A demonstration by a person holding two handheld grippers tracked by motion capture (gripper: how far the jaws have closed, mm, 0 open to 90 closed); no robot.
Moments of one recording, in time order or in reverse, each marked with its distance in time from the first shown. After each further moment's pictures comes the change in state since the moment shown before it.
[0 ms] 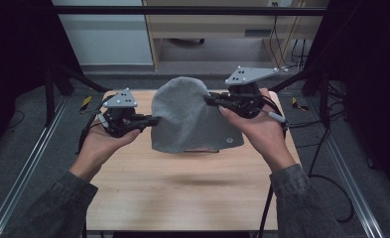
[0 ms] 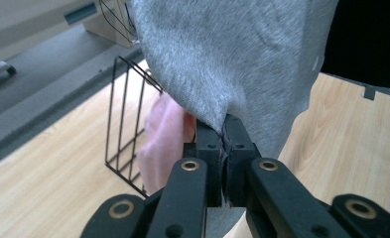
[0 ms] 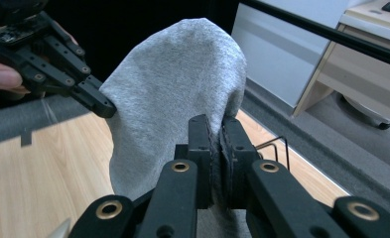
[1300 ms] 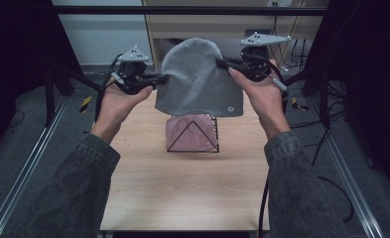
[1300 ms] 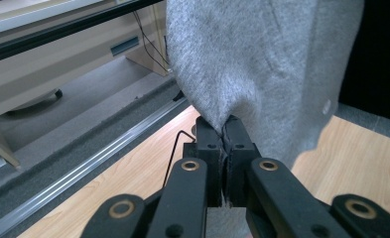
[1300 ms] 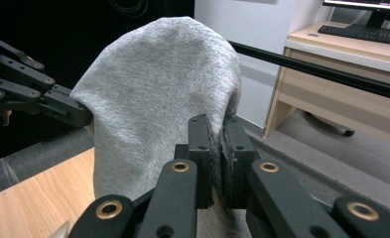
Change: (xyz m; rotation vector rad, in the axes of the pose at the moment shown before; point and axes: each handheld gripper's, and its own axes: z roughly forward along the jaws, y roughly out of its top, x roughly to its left) left arm 0.052 0.066 0.036 -0.092 0.125 -0.037; right arm -0.080 0.021 0.022 -0.129 -0.119 0.114
